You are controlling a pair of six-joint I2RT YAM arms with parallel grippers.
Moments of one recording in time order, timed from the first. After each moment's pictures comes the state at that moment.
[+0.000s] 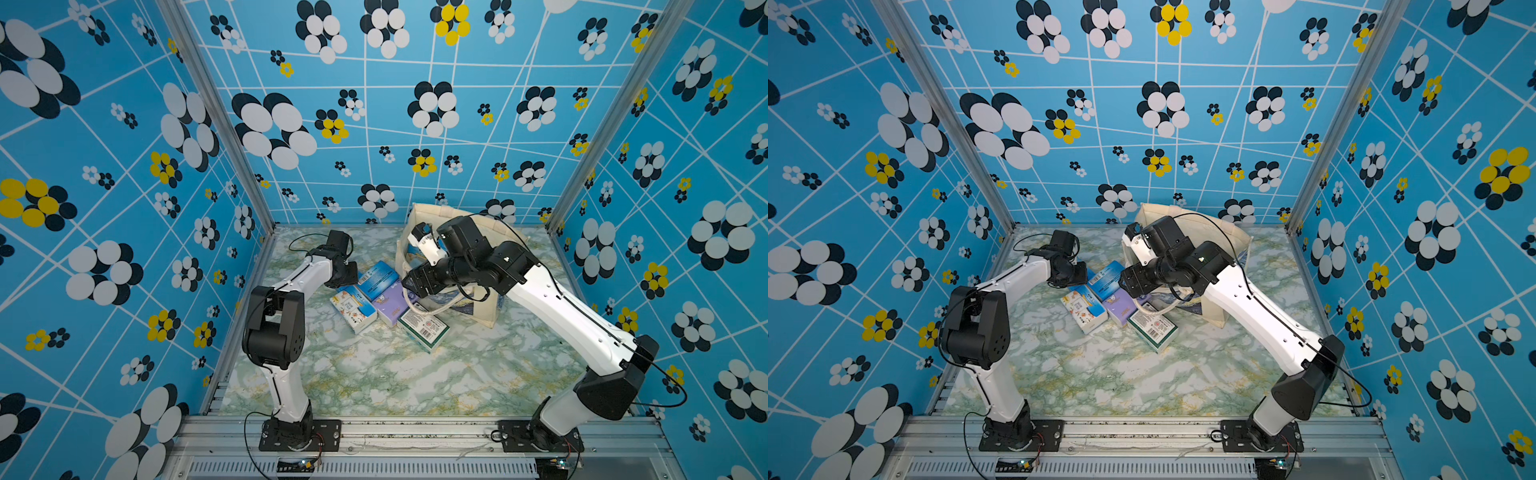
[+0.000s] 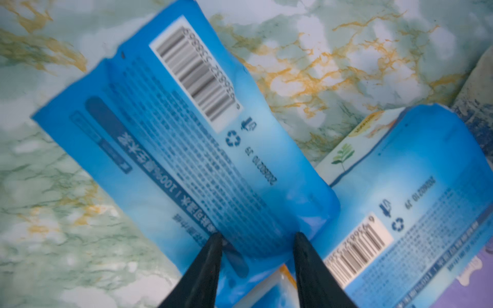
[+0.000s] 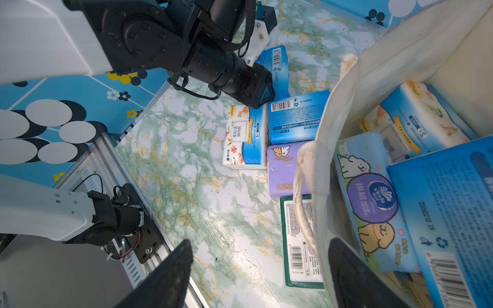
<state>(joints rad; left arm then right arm) -0.19 1.85 1.34 -0.60 0.05 -0.32 0.78 1.60 1.78 -0.97 -0.14 0.14</state>
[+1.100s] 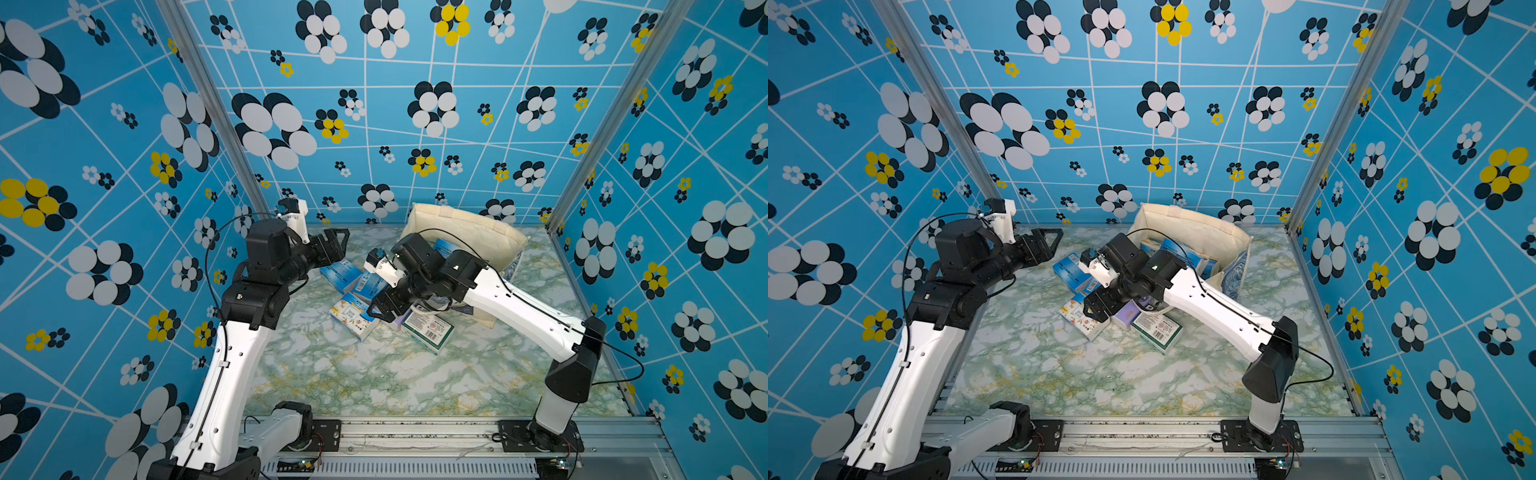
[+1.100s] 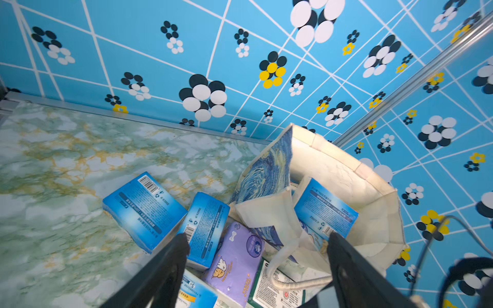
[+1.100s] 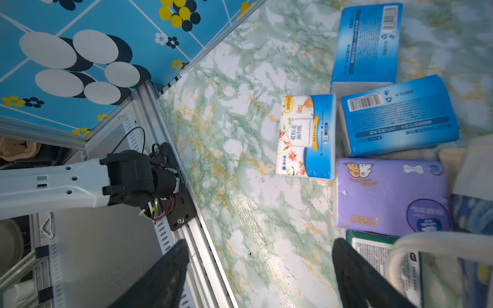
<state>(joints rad) -0.14 1.08 1.40 -0.60 0.32 -0.47 0.95 1.82 1.89 -0.97 -0.27 0.10</state>
